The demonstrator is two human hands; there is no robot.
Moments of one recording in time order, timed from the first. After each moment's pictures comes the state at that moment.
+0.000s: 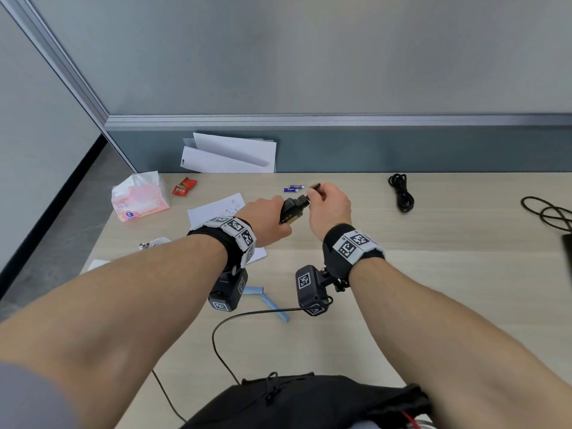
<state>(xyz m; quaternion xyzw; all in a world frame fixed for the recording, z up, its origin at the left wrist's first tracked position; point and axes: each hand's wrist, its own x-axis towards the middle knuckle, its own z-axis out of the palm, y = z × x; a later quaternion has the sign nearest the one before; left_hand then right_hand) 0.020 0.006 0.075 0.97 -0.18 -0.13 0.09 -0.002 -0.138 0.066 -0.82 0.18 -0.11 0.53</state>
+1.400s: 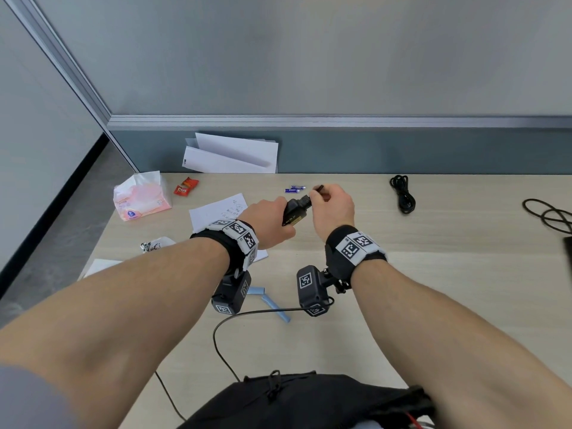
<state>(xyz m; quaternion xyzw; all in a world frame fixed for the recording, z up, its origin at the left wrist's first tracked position) 0.011 0.001 0.075 0.97 -0.19 -0.13 0.10 -0.010 -0.142 0.063 -0.80 0.20 -0.12 0.55</state>
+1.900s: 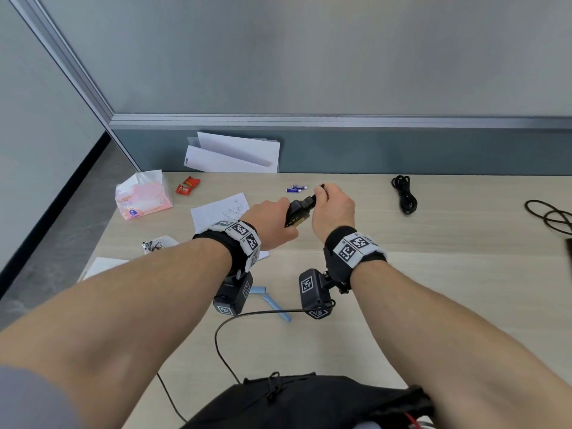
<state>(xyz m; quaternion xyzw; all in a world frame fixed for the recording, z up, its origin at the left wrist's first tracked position) 0.011 -0.004 0.076 0.97 -0.19 -0.13 0.10 -0.010 -0.142 0.068 -0.85 0.18 -0.13 0.48</state>
